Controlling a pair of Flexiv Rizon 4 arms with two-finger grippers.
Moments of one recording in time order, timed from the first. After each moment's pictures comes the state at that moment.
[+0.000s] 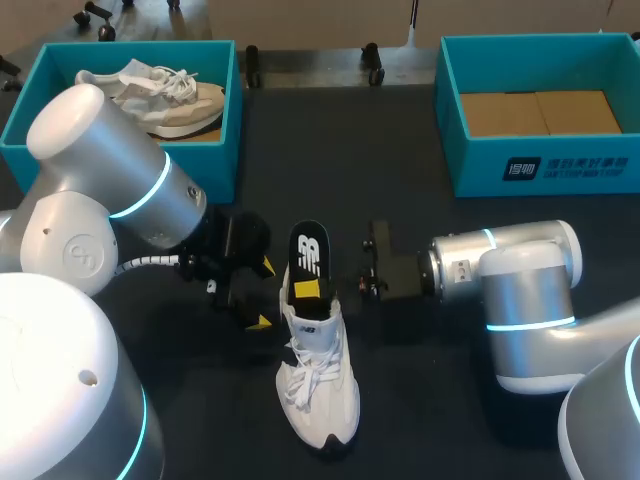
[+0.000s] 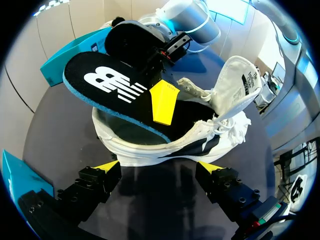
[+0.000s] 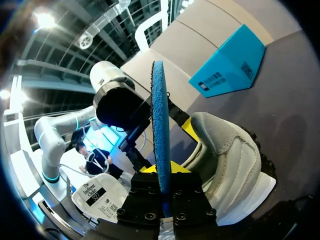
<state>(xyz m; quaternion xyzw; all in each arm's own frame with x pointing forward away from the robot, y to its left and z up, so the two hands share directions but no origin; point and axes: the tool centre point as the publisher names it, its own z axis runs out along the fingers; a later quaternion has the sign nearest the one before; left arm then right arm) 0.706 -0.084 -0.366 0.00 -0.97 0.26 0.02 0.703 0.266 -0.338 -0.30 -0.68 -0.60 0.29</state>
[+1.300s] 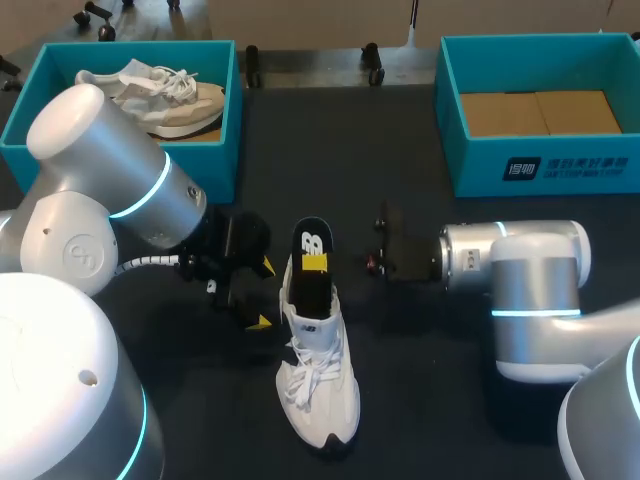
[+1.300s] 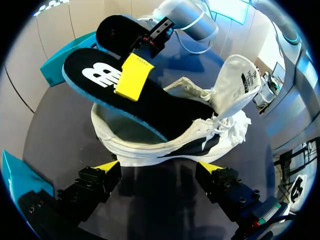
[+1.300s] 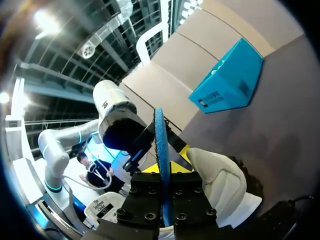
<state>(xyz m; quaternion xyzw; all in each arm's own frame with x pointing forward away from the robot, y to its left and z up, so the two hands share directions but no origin) 0.706 -0.084 -0.366 0.00 -0.97 0.26 0.02 0.734 0.255 -0.316 -0.32 -0.64 -0.63 0.29</state>
